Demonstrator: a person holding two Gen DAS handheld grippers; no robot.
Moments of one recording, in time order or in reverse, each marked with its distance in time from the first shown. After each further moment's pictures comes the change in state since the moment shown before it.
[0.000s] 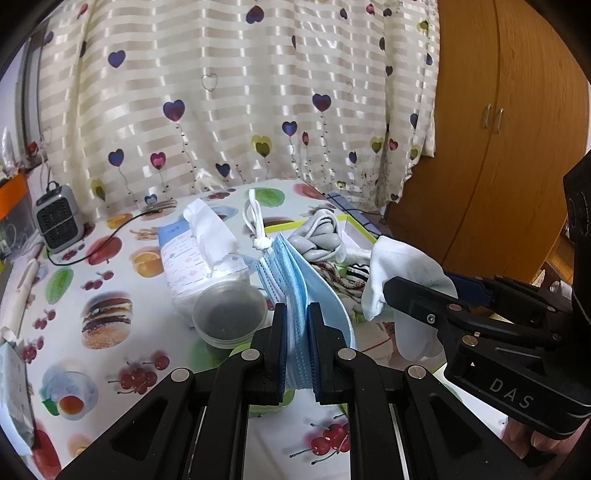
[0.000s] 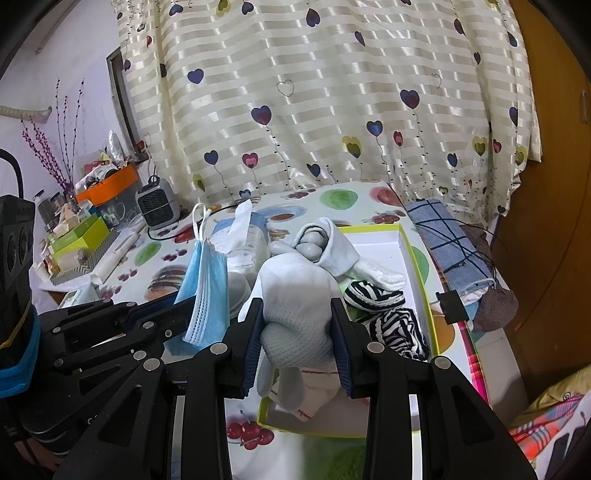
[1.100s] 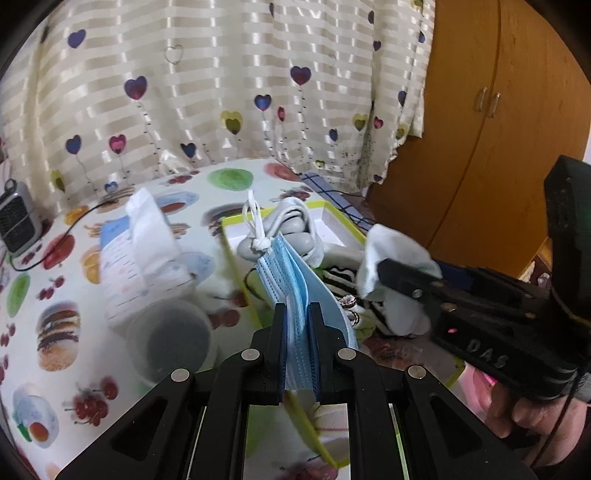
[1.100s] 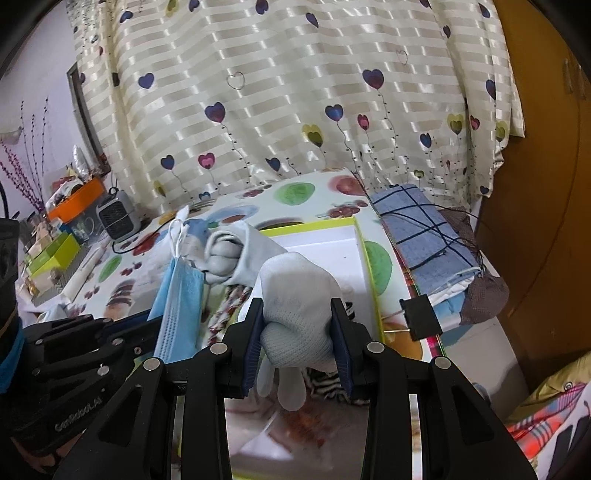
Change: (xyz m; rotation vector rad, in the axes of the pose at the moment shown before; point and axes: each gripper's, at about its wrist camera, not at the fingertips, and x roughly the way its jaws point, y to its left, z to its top) left arm 0.067 -0.023 0.023 0.015 0.095 -0.101; right arm 0.045 -0.068 0.012 0.082 0.035 -0.060
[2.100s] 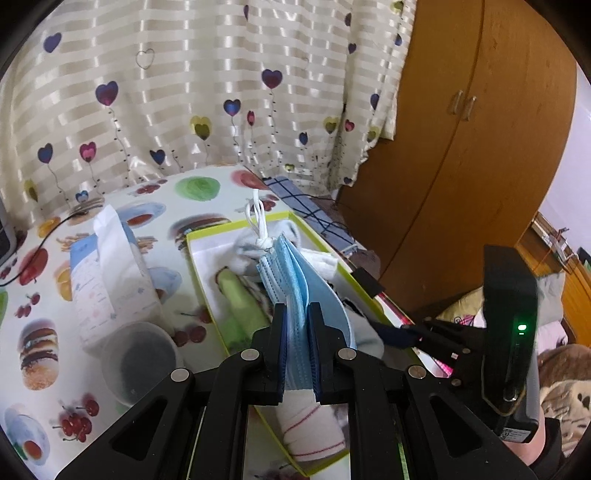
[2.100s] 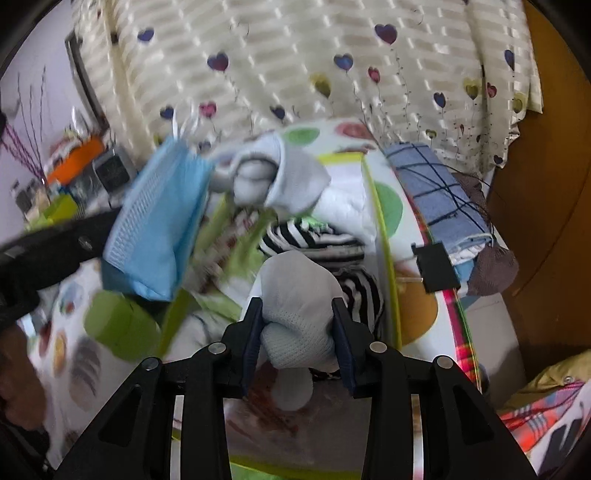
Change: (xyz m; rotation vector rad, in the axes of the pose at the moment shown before) left arm -0.005 -0.012 0.014 0.019 0.004 -0.110; right arm 0.022 -0.006 -0.028 -0.066 0.150 0.008
